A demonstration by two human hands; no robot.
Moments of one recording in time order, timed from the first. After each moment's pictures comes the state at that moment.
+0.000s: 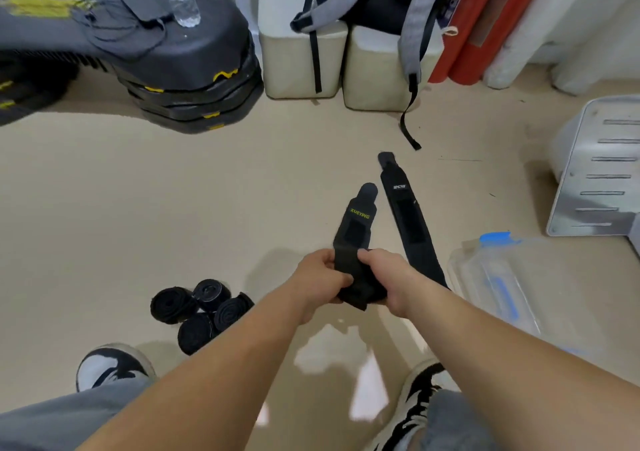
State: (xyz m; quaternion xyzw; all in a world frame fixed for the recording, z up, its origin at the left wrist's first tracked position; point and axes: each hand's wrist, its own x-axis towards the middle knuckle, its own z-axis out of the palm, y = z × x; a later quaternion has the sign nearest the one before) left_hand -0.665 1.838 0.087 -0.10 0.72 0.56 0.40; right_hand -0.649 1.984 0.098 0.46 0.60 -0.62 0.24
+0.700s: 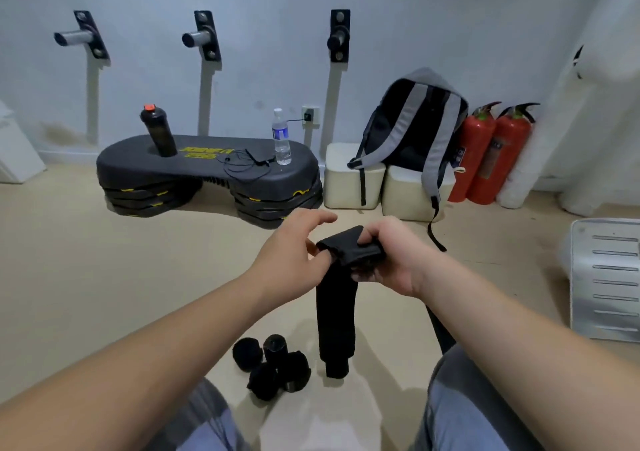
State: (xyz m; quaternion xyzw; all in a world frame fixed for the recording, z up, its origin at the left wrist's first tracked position) left_hand -0.614 1.703 0.353 0.17 0.90 0.39 -0.03; right_hand -0.628 1.894 0.356 0.17 0.61 -0.74 0.21
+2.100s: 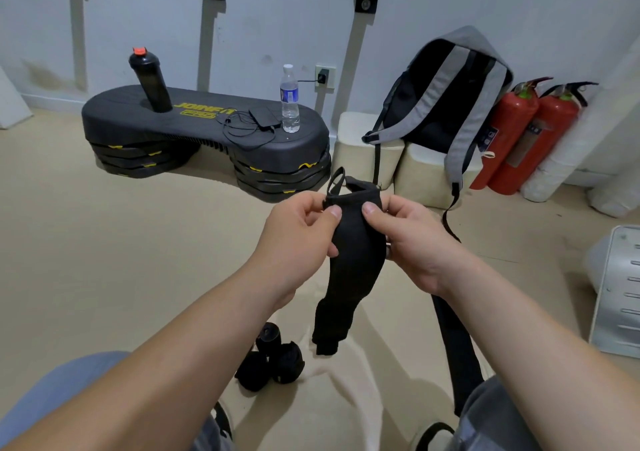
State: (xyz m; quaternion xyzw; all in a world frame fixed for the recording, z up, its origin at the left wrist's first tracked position) left_hand -0.654 1.721 0.339 -0.04 0.76 0.64 0.03; right_hand -0.676 1.899 0.328 0.02 0.71 -0.70 0.12
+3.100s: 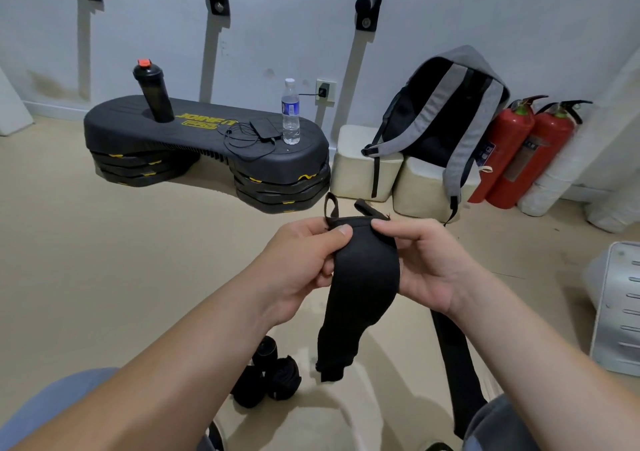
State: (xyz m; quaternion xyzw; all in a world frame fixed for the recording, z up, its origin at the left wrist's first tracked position) left_hand -0.660 1.718 0.335 -0.04 0.64 0.75 0.18; right_hand -0.672 1.907 0.344 0.08 0.52 -0.81 0.27
